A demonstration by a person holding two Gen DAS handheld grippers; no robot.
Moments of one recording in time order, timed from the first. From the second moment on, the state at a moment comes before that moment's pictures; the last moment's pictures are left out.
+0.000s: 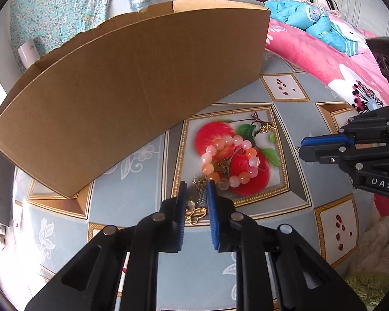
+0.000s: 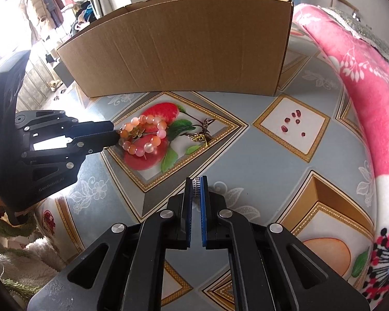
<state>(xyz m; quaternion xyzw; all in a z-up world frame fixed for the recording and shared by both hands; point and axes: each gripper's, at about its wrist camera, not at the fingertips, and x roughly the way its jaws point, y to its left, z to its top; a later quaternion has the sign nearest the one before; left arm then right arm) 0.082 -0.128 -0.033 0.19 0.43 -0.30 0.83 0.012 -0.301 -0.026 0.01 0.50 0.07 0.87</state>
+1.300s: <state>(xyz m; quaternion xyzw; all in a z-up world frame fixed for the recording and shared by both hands) 0.076 -0.066 0.010 0.04 0.40 -0.29 0.87 -0.003 -0.303 -0.004 0.04 0.46 0.11 0.88</state>
